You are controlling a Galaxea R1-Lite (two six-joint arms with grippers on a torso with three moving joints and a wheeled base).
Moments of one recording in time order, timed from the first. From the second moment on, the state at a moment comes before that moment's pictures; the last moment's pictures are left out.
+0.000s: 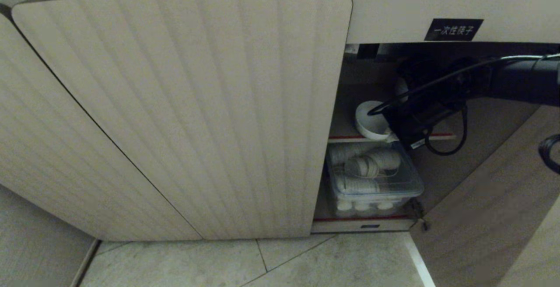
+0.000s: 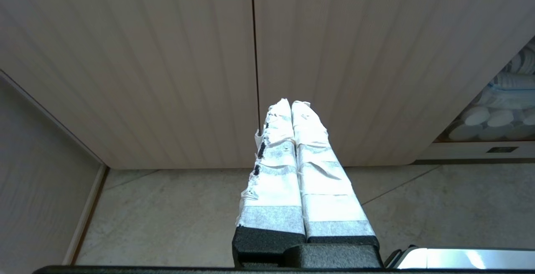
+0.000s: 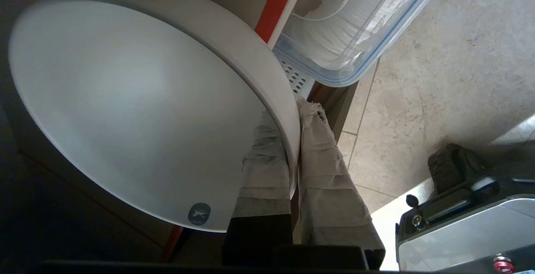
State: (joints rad) left arm 0.00 0.00 0.00 0.00 -0.01 -0.02; right arm 0.24 2.14 -1.96 0.66 -0.03 1.32
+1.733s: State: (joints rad) left arm 0.00 0.00 0.00 0.00 -0.01 -0.02; right arm 0.21 2.17 -1.96 0.58 -0.06 1.32
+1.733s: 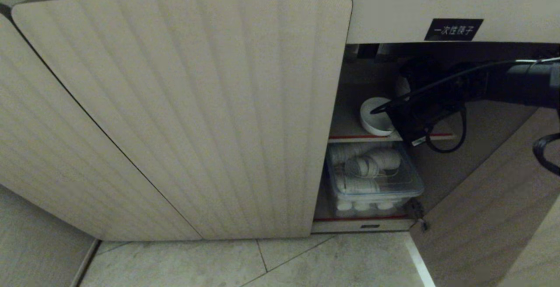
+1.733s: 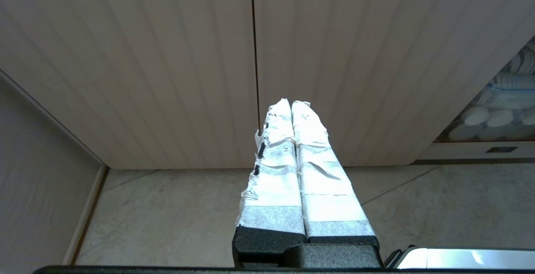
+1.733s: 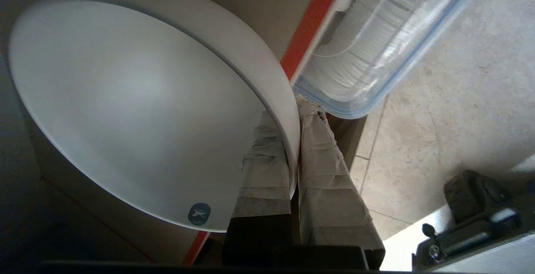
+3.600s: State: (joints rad) left arm 0.00 0.00 0.00 0.00 -0.01 -0.02; right arm 0.21 2.17 -1.96 0.56 -0.10 1.31
